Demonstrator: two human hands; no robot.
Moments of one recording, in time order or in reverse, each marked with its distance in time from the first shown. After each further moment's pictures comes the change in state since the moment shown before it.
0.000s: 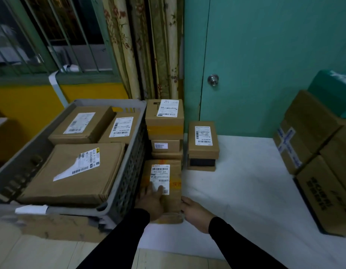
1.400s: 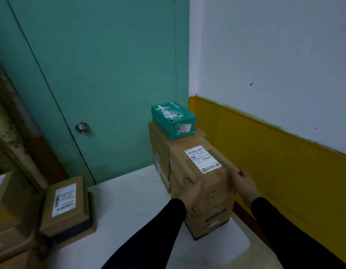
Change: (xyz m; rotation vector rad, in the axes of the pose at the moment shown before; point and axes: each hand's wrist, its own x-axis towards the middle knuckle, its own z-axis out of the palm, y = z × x) left_hand -0.061 0.547 -0.018 -1.046 -0.395 0.494; right_hand -0.311 0.025 -0.436 0.323 1.268 -0.139
